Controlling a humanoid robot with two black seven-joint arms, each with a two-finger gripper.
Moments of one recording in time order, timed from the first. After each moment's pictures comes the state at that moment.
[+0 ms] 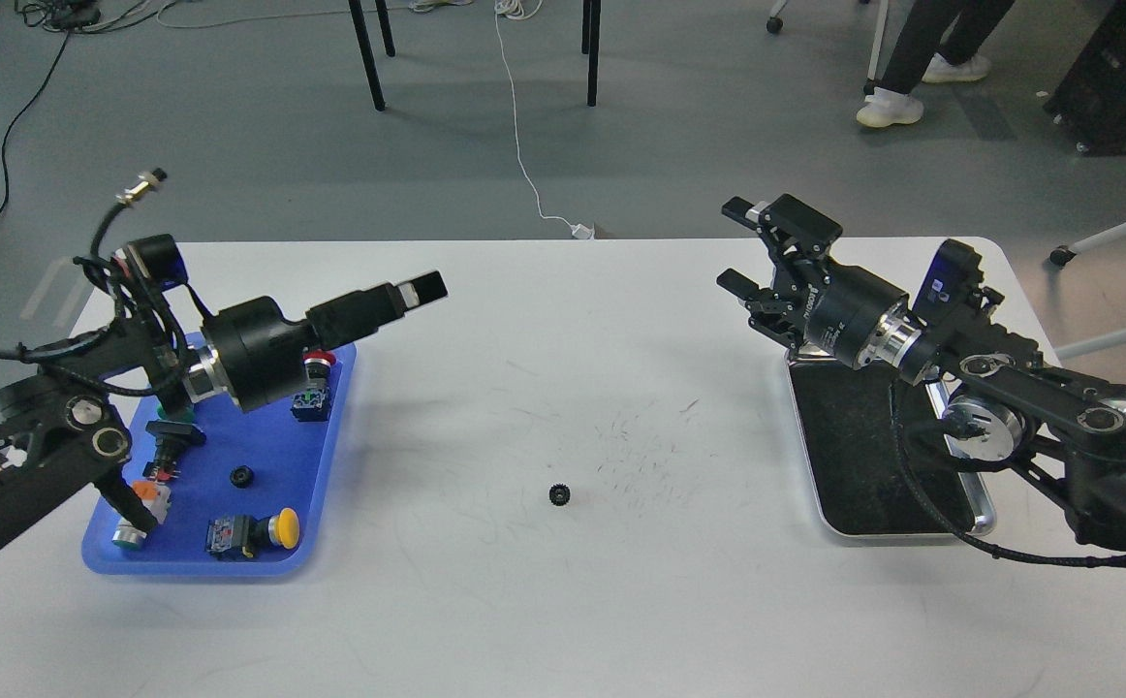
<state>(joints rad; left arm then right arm) -0.63 0.60 -0.57 -1.37 1.69 -0.32 -0.49 0.69 -0.50 0.44 0.99 -0.23 0.30 0.49</state>
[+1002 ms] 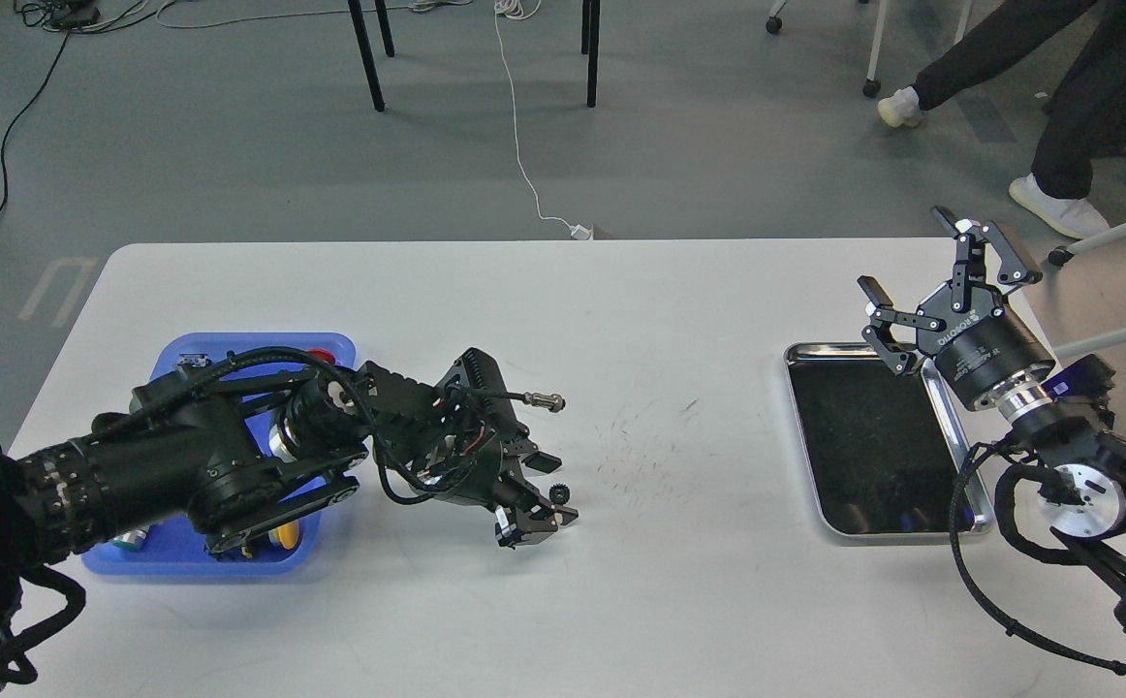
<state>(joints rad) -0.92 0.24 -0.12 -1.04 2.18 -0.30 -0.49 0.46 -0.56 0.67 1.00 -0.09 0.38 0.49</state>
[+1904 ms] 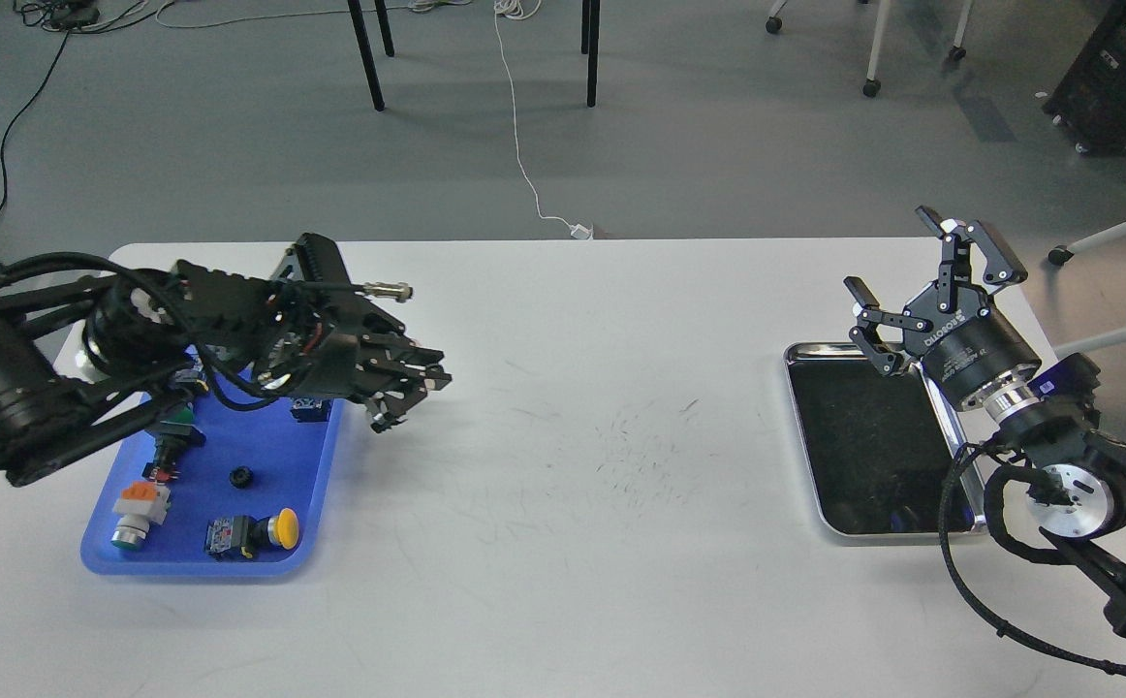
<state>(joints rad) -1.00 0.72 -0.16 -1.21 2.18 -0.23 -0.49 0.47 -0.55 0.66 1.01 -0.09 0.38 0.49</state>
